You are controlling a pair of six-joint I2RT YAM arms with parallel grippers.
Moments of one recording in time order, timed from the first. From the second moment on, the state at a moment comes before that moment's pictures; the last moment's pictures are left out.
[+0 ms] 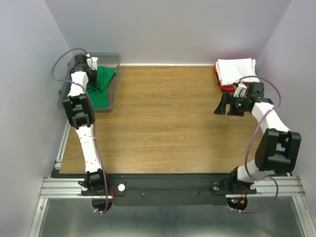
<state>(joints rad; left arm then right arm) 0.21 2.50 2.28 -0.68 0.16 0.26 -0.19 1.50 1.07 -0.56 -0.57 -0.05</state>
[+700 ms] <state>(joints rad) 0.07 1.81 2.37 -0.69 0.26 0.31 -0.19 1.45 1.07 -0.56 -0.61 -0.05</state>
